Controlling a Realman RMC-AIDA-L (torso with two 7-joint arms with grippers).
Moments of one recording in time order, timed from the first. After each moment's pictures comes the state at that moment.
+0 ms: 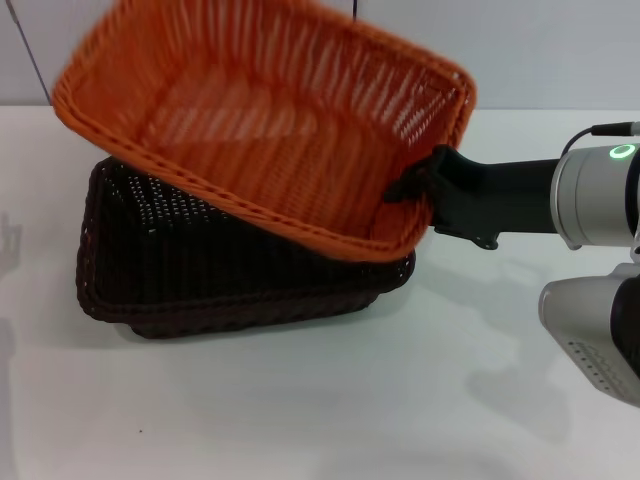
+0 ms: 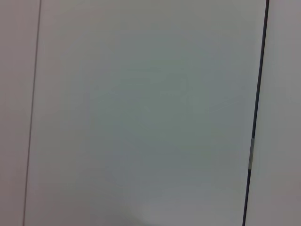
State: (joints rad) left arm -0.29 -2.07 -1.28 -0.44 2.19 0.93 0.13; right arm 0.36 1.80 -1.91 -1.72 -2.25 -0.83 0.96
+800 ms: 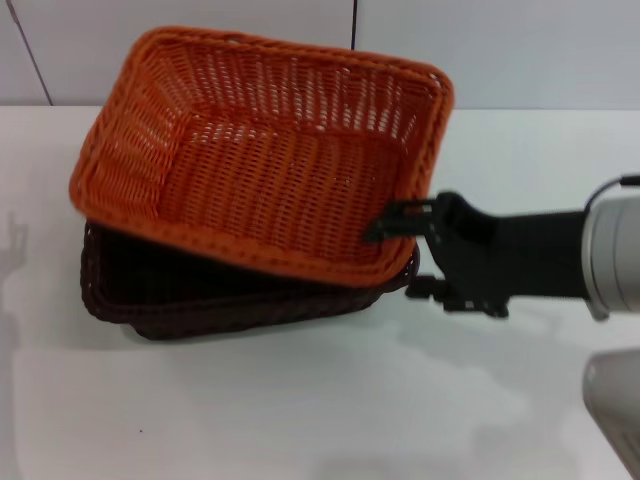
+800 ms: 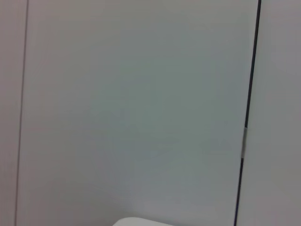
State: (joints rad) left arm -0.30 -2.07 -1.27 -0.42 2.19 0.90 0.13; right arm 0.23 1.83 -1.89 -2.02 -2.30 -1.05 1.15
